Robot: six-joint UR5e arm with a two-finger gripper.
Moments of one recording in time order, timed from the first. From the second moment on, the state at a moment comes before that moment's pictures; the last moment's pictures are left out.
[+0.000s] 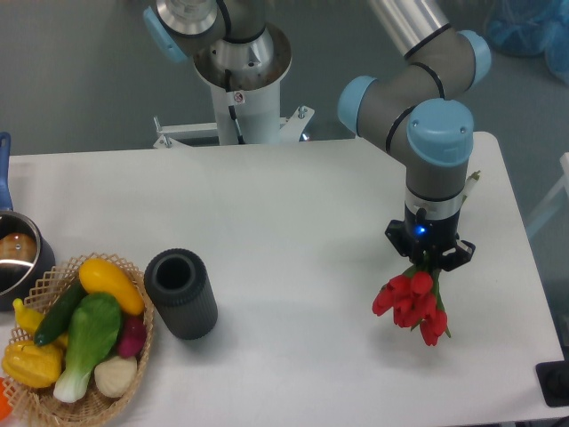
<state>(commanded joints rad) 2.66 -1.99 -1.57 -0.88 1.56 1.17</state>
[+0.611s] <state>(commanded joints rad) 2.67 -1.99 -1.57 -0.90 1.56 1.17</state>
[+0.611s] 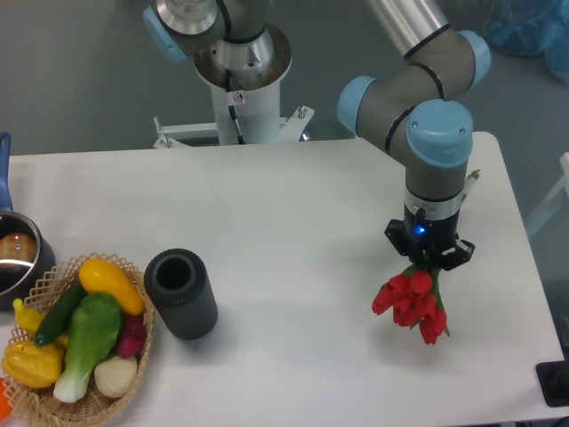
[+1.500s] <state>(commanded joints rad) 2.66 -1.91 -1.68 -0.90 1.30 1.10</state>
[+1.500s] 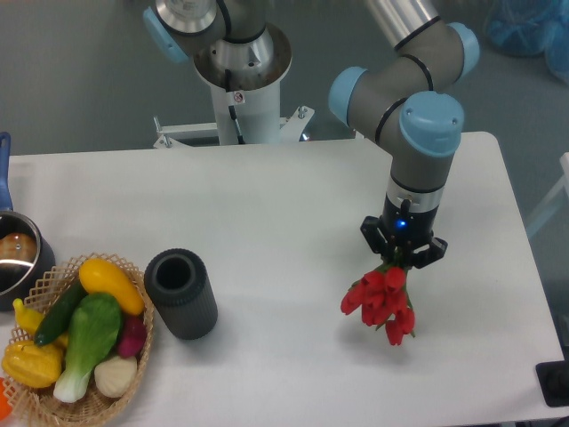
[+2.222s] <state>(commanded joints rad) 2.58 -1.84 -1.69 -0.88 1.15 1.02</state>
